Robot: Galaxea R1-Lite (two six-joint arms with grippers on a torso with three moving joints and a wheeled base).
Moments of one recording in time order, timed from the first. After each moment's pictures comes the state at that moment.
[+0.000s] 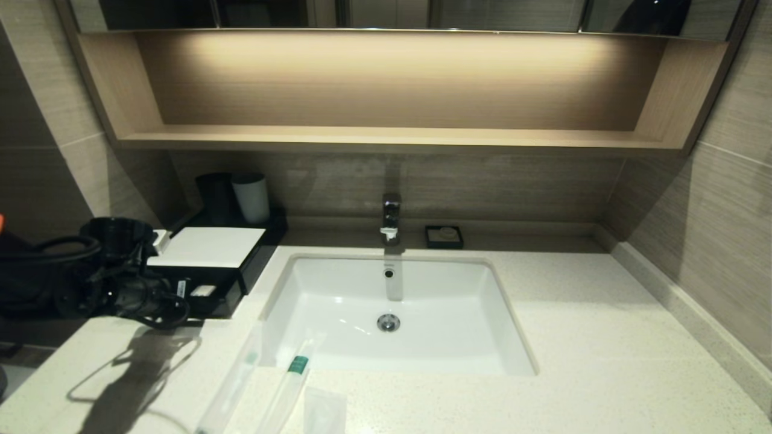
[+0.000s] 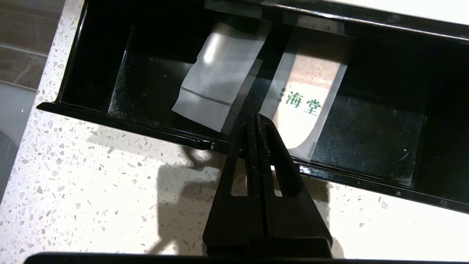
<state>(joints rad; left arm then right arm) 0.15 1.96 -0.91 -0.30 0.06 0.04 0.00 0.00 0.00 -0.01 0.00 0.05</state>
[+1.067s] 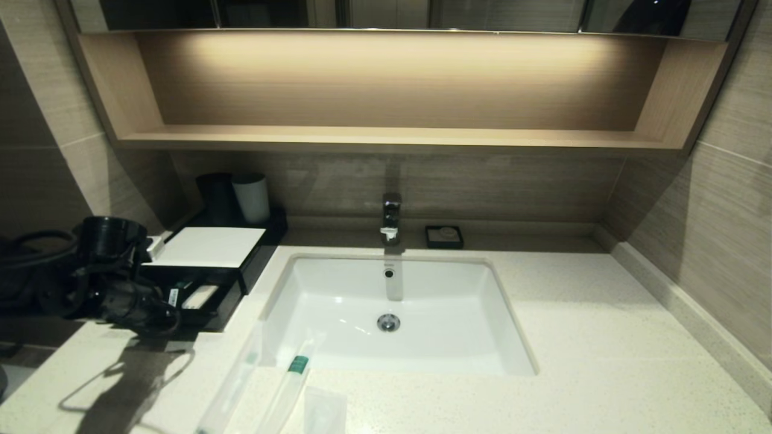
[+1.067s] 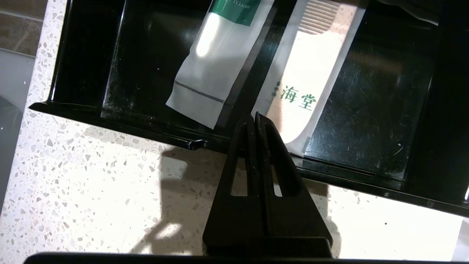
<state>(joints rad) 0.15 1.89 -0.91 -0.14 0.06 0.05 0.00 0.00 0.00 -0.01 0.00 0.05</state>
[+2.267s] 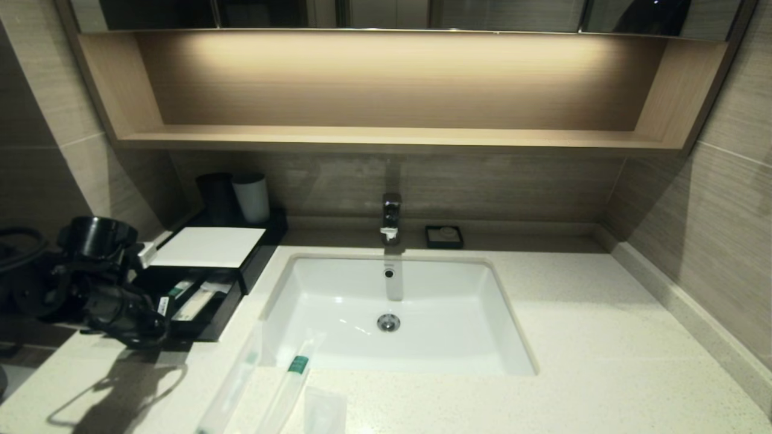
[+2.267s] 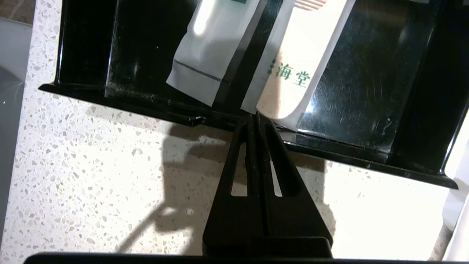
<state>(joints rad) 0.15 1.82 -0.90 0.00 0.06 0.05 0.00 0.00 0.00 -0.01 0.00 0.05</state>
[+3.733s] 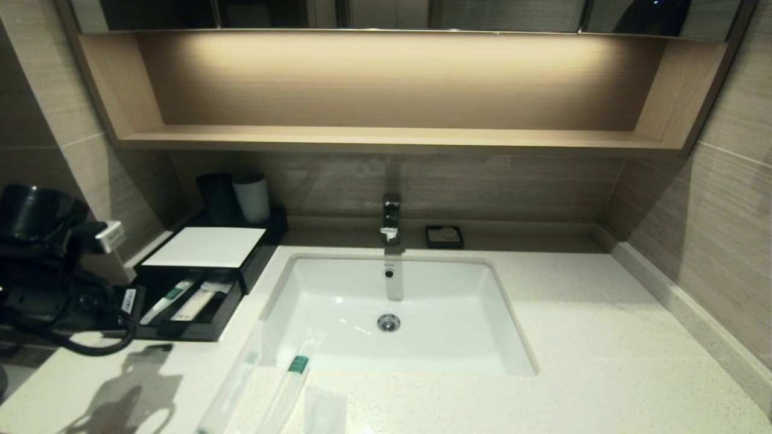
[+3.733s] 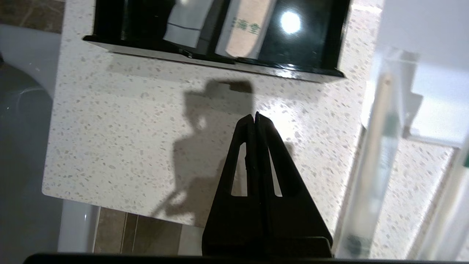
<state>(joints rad) 0.11 1.53 -0.91 0.26 0.03 0.05 0.00 0.00 0.00 -0.01 0.00 0.05</state>
